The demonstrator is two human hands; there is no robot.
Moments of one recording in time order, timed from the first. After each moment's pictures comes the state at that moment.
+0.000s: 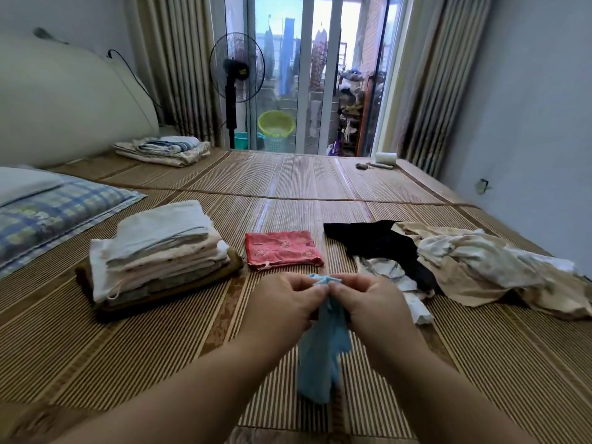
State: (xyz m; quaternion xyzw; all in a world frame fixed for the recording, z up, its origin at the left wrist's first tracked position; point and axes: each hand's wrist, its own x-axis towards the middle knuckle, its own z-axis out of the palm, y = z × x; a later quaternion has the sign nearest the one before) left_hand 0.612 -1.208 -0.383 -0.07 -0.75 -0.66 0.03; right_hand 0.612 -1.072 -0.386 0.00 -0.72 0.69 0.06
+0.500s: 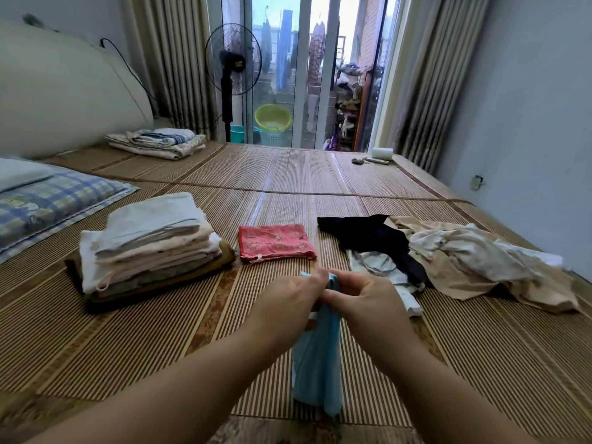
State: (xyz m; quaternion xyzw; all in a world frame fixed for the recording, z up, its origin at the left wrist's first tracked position) left_hand 0.621 -1.194 -0.380 -0.11 -0.76 -0.64 -0.07; right_hand 0.626 -1.058 -0.384 0.07 -0.80 0.59 0.09
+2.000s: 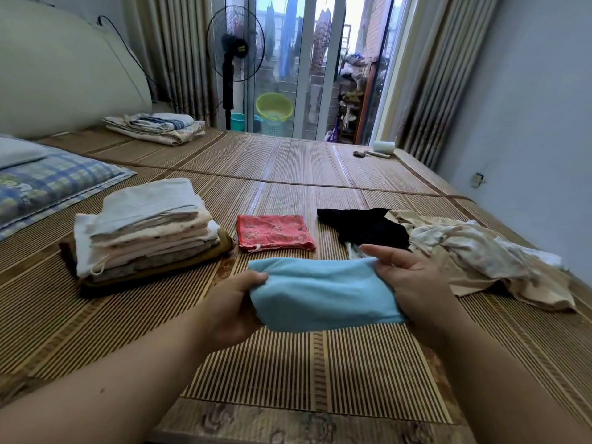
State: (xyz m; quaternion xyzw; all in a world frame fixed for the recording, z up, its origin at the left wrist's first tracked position) left_hand 0.574 -1.250 -0.436 0.05 -0.45 -0.86 -0.24; right_hand 0.605 -1.010 -0.376 -0.01 -0.73 0.68 0.06
